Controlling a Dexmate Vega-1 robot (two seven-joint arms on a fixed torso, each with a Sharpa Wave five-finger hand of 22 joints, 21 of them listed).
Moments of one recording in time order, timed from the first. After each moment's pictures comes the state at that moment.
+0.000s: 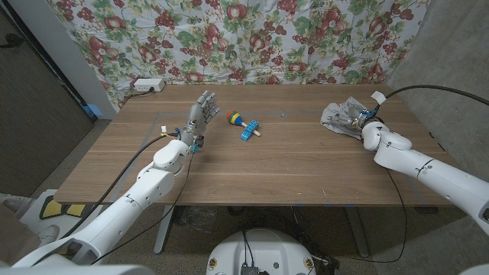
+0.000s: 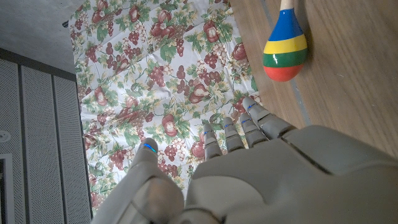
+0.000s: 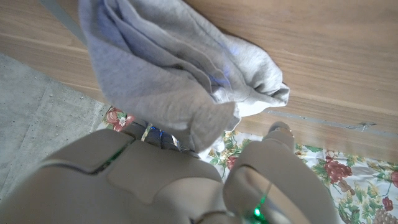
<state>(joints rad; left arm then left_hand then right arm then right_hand) 0.91 0.55 0.39 -1.49 -0.61 -0.21 0.06 0.06 -0.06 0.44 -0.06 0.26 0.17 -0.18 0.20 0.18 0.14 -0.09 0.20 0.19 0.09 -0.04 0.19 0.18 0.14 -0.02 0.19 0.17 -0.63 -0.87 -0.71 -1.50 -0.33 -0.50 -0.09 0.42 0.04 -0.10 -0.13 0.49 -0.11 0.12 0.19 0.19 -0.08 0.18 0.20 0.18 -0.09 0.15 0.18 0.17 0.04 0.09 0.20 0.17</state>
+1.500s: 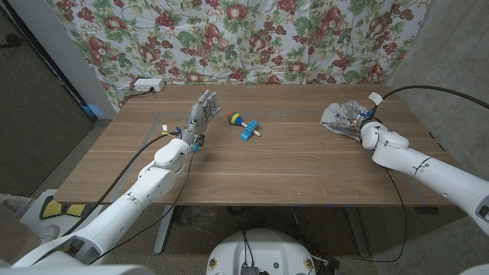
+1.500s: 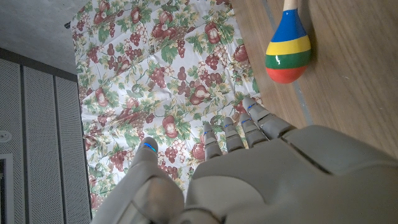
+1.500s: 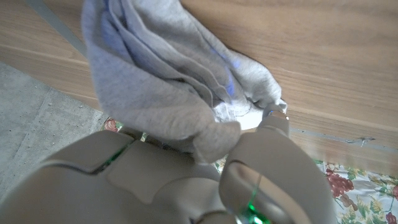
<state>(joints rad) 0.89 0.54 0.40 -1.47 -0.61 -0.21 0.04 0.07 -0.06 0.44 -0.06 0.26 0.17 -0.18 0.20 0.18 0.14 -0.09 0.20 0.19 0.09 -0.04 0.19 0.18 0.14 -0.02 0.19 0.17 -0.61 -0.87 -0.74 -1.48 -0.34 -0.52 -0.03 0.58 0.05 -0.08 -0.15 0.55 -0.15 0.12 0.20 0.20 -0.11 0.10 0.23 0.22 0.02 0.07 0.20 0.18 0.24 0.11 0.27 0.18</state>
